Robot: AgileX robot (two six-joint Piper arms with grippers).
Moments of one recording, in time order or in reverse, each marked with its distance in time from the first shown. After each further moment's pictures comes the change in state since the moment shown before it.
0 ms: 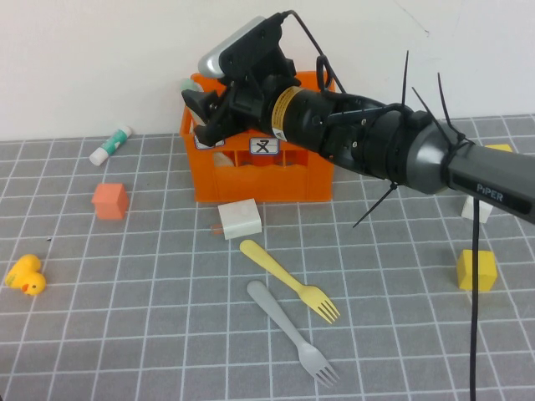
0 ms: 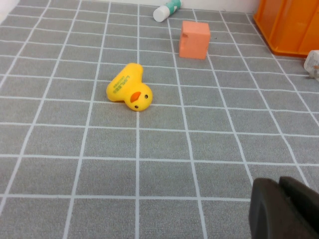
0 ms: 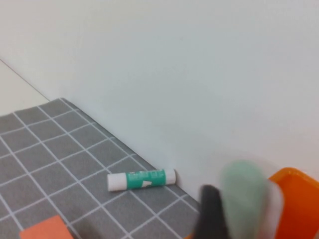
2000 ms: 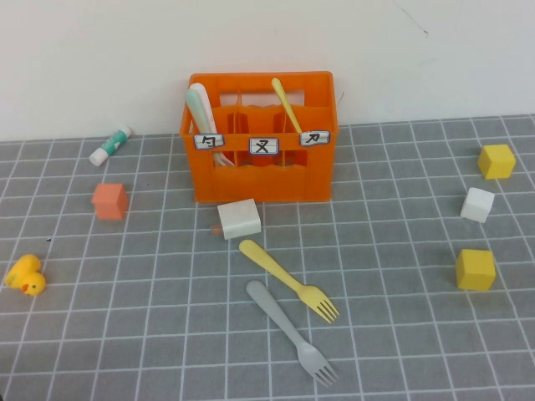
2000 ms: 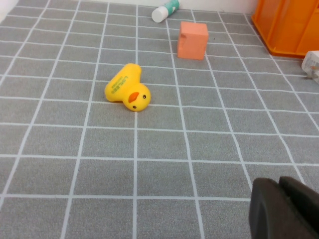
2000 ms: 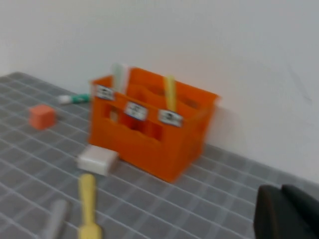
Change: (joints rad) right arm 0.010 -1.737 1.439 -0.097 0.431 0.124; left arm 0.000 0.000 0.000 0.000 0.000 -0.002
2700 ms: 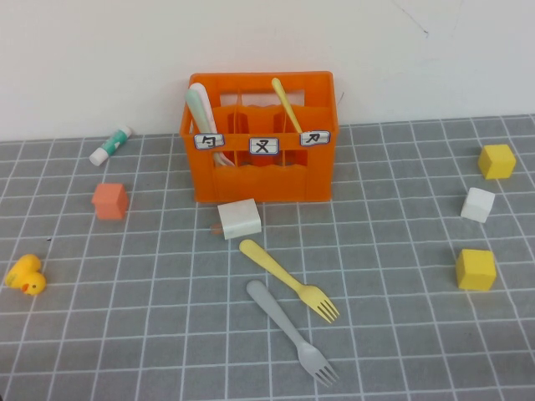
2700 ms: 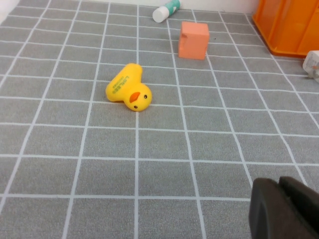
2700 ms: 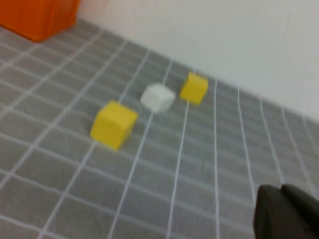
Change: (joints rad) right arm -0.559 -0.512 0.329 0.984 0.213 -1.233; left arm 0.000 0.000 0.000 0.000 0.000 0.000
